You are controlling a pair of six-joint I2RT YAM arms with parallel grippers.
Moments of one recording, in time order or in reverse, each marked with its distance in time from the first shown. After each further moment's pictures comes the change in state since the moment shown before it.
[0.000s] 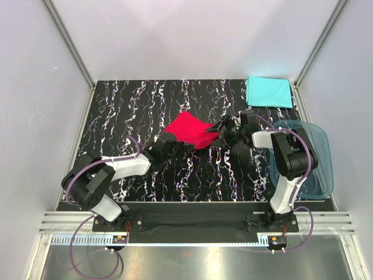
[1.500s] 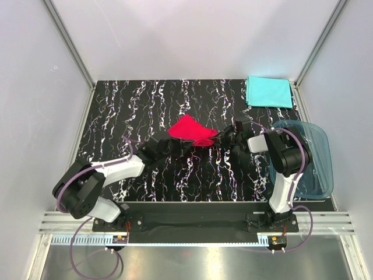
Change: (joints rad) left arm 0.031 -0.101 -0.027 0.024 0.062 0.002; right arm 0.048 0.062 -0.076 0.134 0.225 0.148
